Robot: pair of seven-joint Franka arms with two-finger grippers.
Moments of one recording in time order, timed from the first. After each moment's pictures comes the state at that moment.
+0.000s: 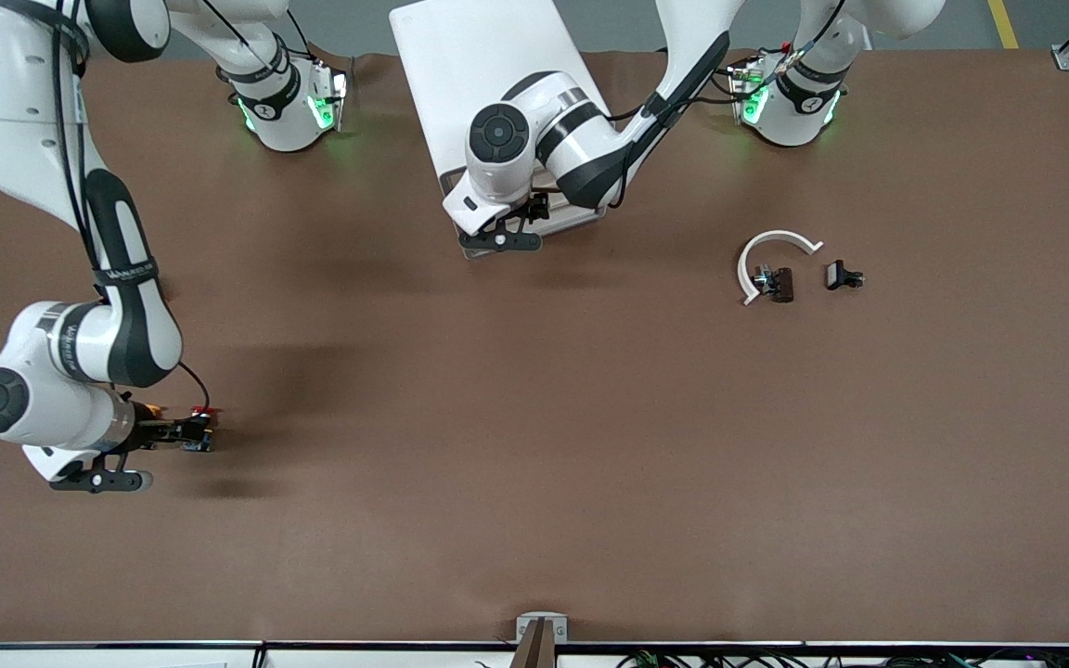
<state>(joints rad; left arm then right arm) -0.81 0.56 -0.22 -1.62 -0.16 2.08 -0.89 -0.03 0.63 -0.08 -1.55 -0.02 2.10 -0.05</state>
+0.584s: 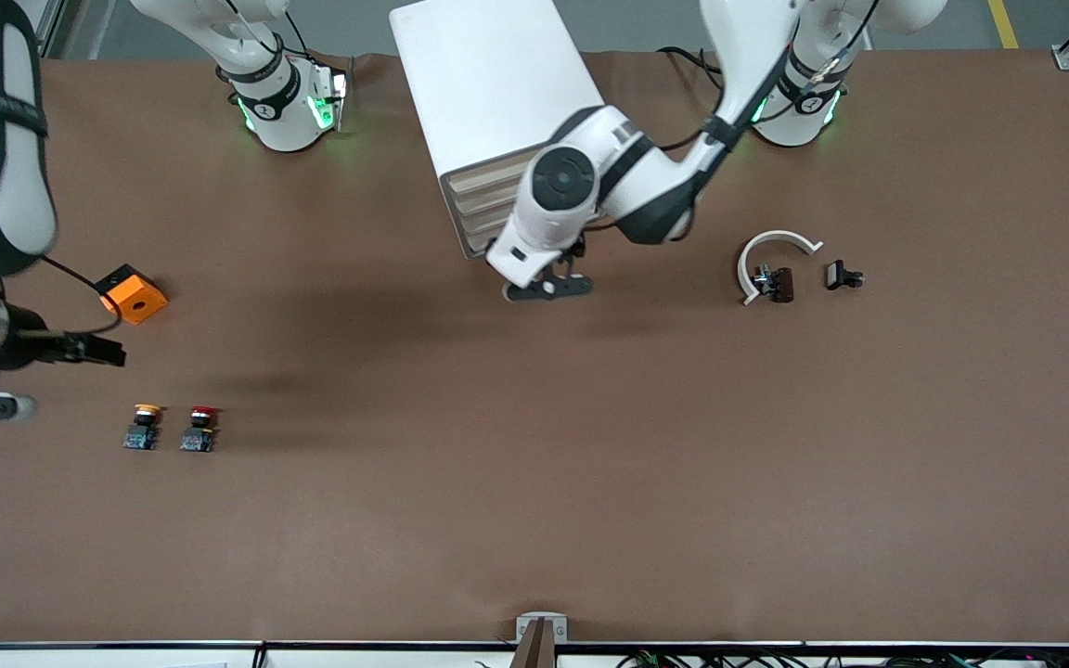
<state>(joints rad) -0.60 0.52 -0.22 -1.60 -0.16 2.08 -0.89 -0.03 0.26 -0.08 -1.55 -0.02 1.70 -0.04</state>
